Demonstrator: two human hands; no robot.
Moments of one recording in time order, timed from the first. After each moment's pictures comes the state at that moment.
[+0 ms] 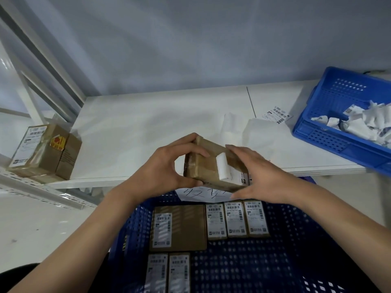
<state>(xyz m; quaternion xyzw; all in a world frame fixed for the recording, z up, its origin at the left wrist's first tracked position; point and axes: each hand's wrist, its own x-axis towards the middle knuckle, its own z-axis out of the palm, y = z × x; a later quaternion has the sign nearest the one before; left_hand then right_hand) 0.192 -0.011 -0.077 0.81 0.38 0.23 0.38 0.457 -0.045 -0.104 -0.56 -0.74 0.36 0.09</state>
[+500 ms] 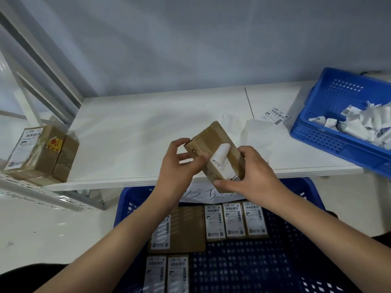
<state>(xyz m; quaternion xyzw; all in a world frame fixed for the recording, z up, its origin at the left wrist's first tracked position) 0.241 -0.026 -0.101 0.46 0.58 0.40 0.54 0.435 -0.051 -0.119 -0.67 -0.64 0.29 0.23</state>
